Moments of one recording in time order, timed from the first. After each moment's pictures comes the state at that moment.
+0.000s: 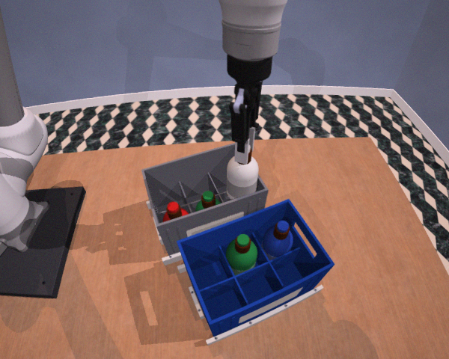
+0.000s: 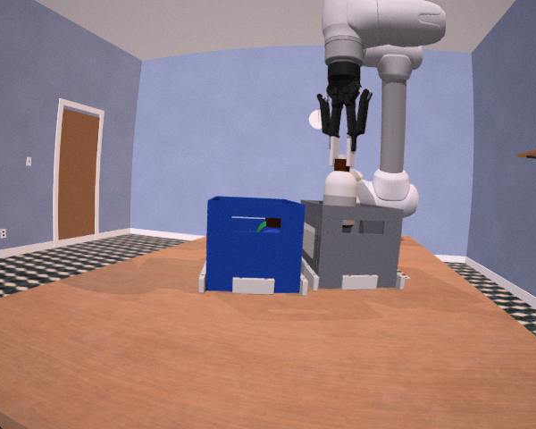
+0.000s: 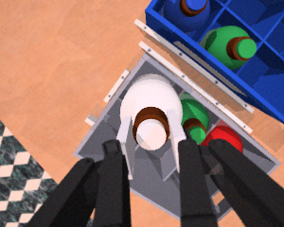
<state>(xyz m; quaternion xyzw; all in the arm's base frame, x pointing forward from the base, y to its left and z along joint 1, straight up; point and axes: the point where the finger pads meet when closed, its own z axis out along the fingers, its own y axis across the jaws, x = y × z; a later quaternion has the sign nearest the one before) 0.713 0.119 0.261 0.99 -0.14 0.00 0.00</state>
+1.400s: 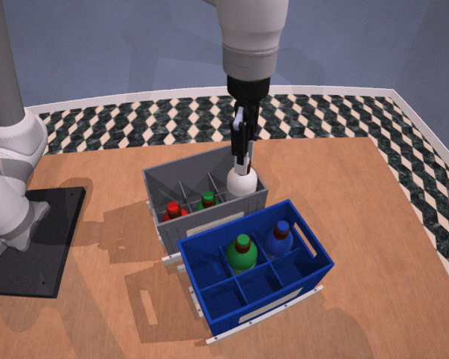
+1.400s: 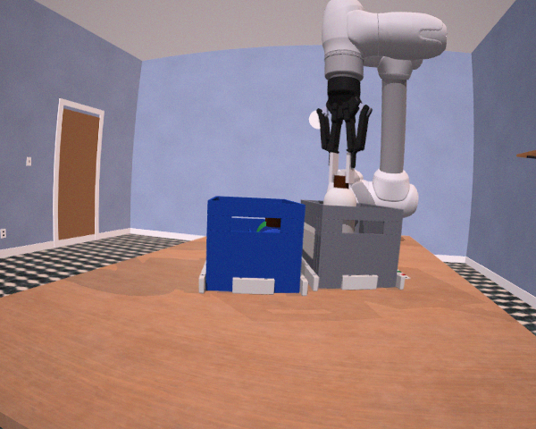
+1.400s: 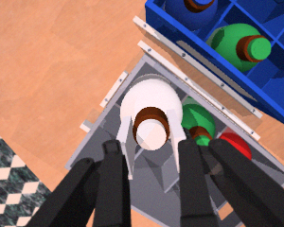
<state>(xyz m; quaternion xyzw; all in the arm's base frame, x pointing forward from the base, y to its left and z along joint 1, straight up) 0.713 0.119 0.225 0.99 -0.14 0.00 0.00</state>
